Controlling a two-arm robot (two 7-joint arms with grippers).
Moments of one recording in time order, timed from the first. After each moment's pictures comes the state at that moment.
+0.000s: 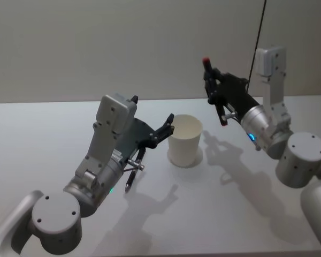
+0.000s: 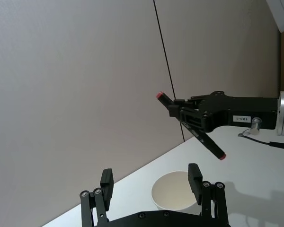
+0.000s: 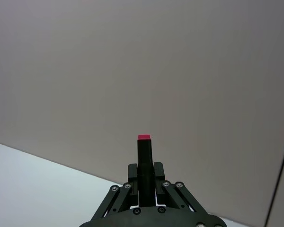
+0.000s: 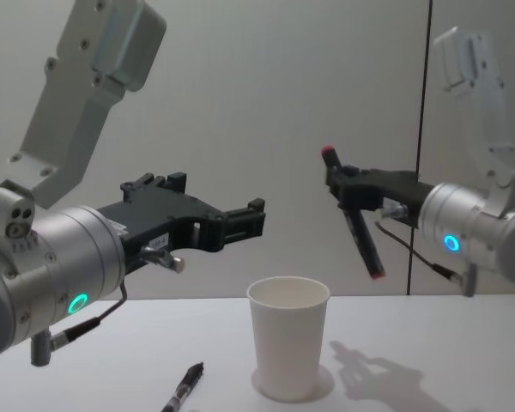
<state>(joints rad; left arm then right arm) -0.24 0.38 0.45 -1.63 -0.20 0.01 -0.01 0.58 0.00 -0.22 -0.99 0.11 -0.15 0.32</state>
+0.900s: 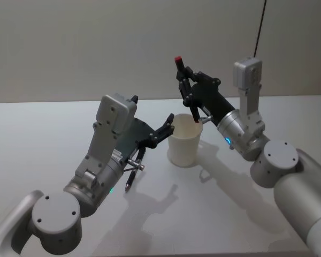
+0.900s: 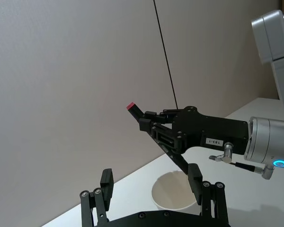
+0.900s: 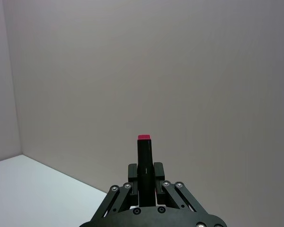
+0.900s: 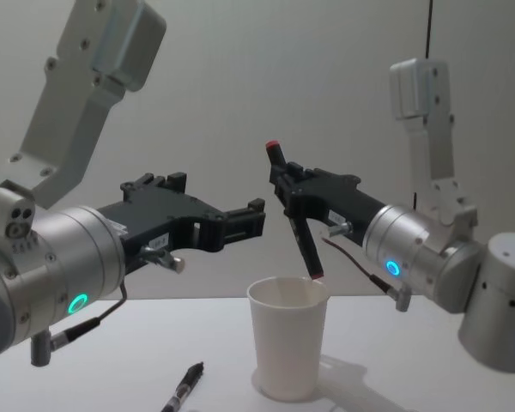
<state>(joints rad) -0.24 0.38 0.45 -1.63 -0.20 0.01 -0.01 0.77 -0.09 -0.26 -0.55 0.18 -0.55 0.46</state>
